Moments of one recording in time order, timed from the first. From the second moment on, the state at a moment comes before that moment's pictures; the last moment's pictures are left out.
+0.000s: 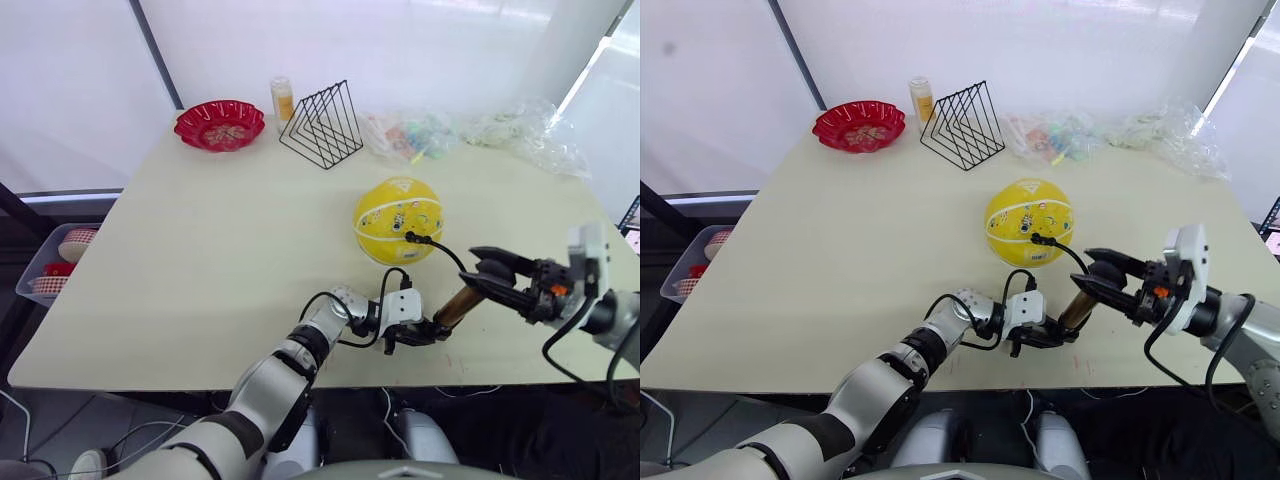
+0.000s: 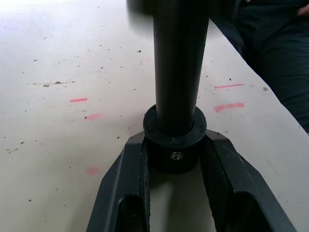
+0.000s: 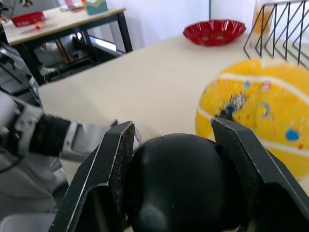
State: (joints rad) left arm -0.74 -0.07 -0.37 1.18 0.23 -0.42 -1.07; right arm 0.10 -0.78 -0.26 -0.47 0.85 0.50 0.88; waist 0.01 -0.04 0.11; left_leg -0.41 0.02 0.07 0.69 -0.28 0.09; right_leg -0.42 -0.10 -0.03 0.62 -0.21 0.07
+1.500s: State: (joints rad) left arm -0.74 -0.07 -0.37 1.18 0.23 -0.43 -1.07; right arm 0.08 -0.74 -0.18 -0.47 0.76 0.48 0.82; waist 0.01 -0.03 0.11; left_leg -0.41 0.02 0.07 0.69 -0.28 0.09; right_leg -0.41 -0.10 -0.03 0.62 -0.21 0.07
